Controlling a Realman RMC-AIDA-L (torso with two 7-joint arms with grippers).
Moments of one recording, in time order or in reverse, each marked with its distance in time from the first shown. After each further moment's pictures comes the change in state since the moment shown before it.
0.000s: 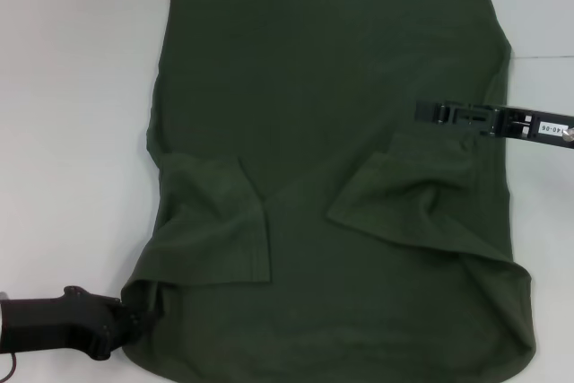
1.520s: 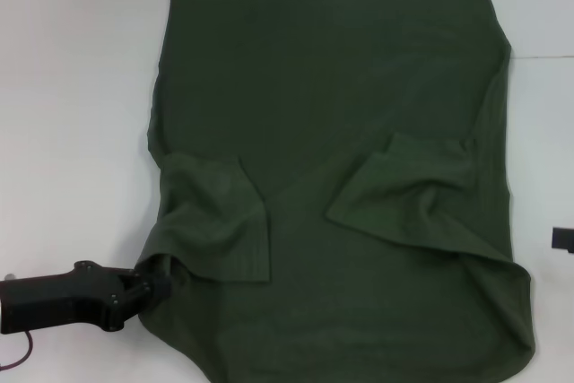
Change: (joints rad) left arm -0.010 -0.002 -0.067 -0.021 -0.116 0.080 -0.012; right arm -0.235 -0.157 0.033 -0.013 -0.123 -0.270 0.160
